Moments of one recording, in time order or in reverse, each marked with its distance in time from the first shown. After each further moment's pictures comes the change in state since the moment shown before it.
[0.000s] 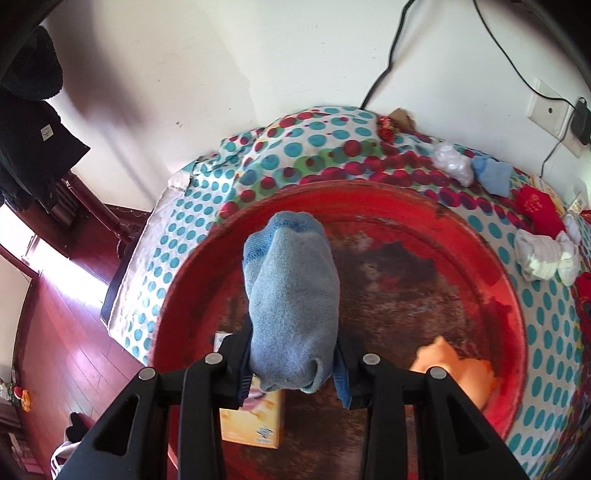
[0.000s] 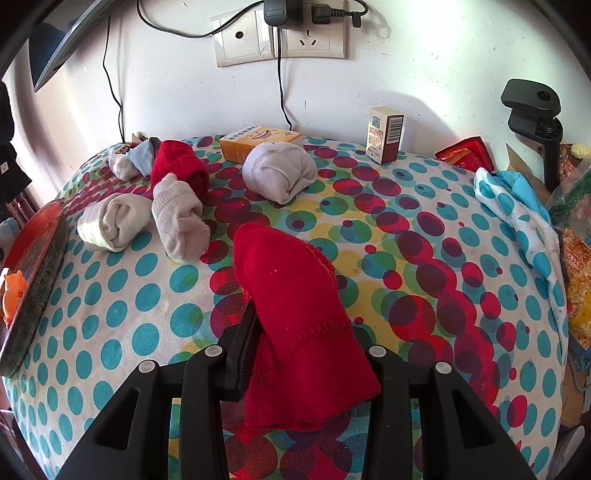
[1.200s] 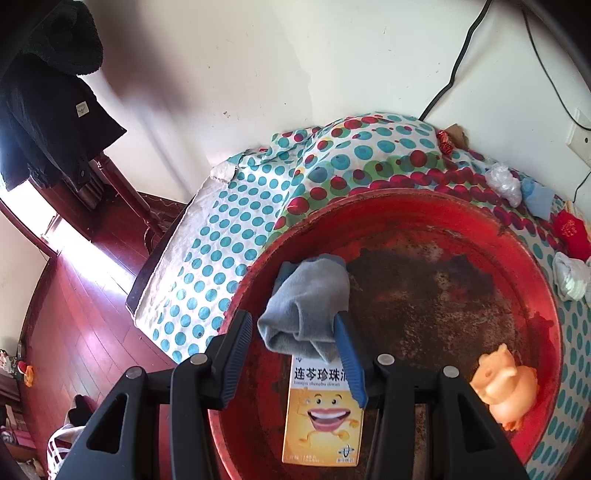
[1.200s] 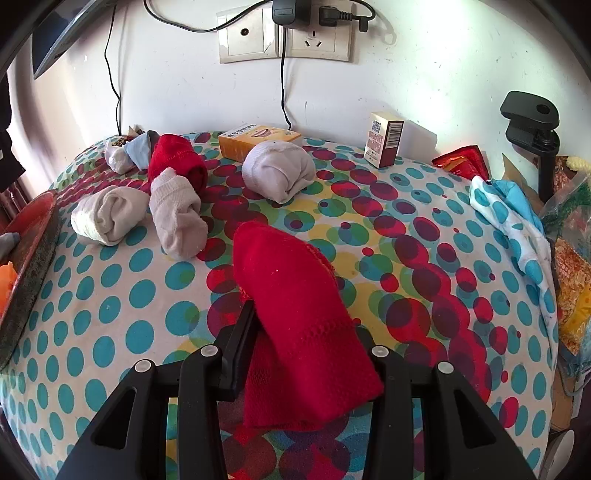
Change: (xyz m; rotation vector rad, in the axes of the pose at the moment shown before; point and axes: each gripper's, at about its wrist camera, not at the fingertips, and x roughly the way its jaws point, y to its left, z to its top) left arm 0.002 0.052 -0.010 -0.089 -0.015 0.079; right arm 0.000 0.004 0.002 -0.028 0.000 -0.042
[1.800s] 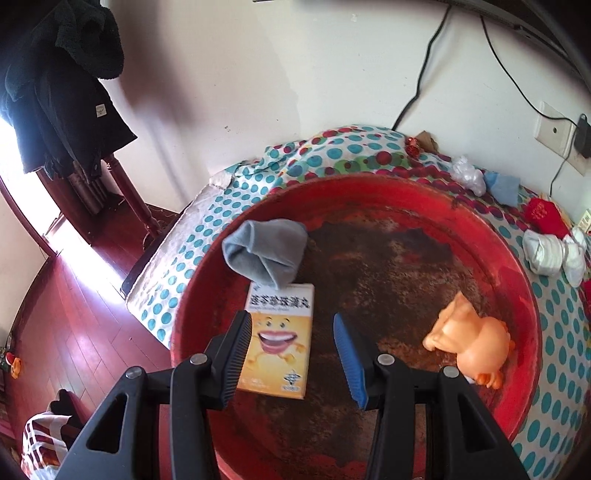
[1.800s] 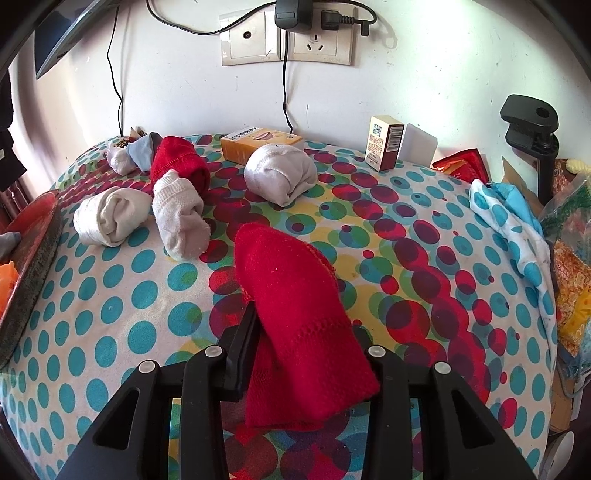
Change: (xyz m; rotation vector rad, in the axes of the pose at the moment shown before) left arm -0.033 -0.034 -0.067 -0.032 -0.123 -0.012; right arm -0.004 0.005 0.001 -0.008 -0.013 -0.014
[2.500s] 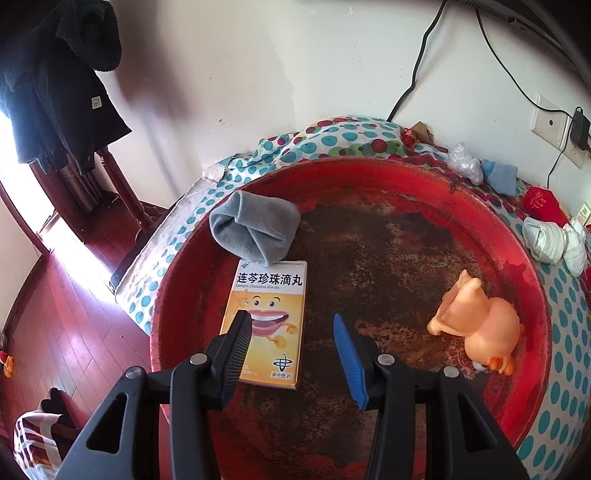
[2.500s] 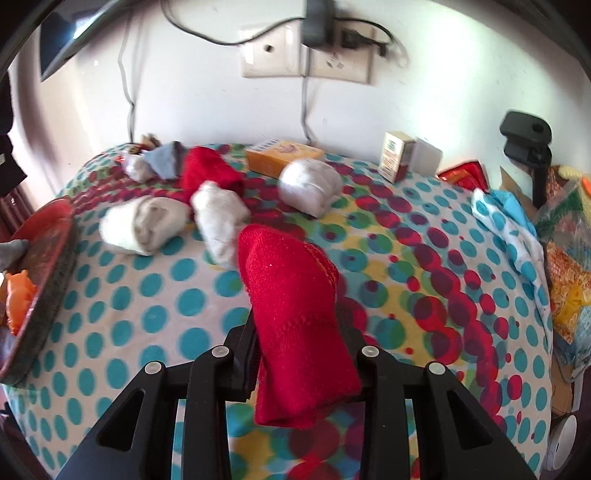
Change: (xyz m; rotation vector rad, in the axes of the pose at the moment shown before) left arm 0.014 0.000 -0.018 -0.012 -0.006 -0.028; right arm -0.028 0.046 0.003 0.017 -0.022 0.016
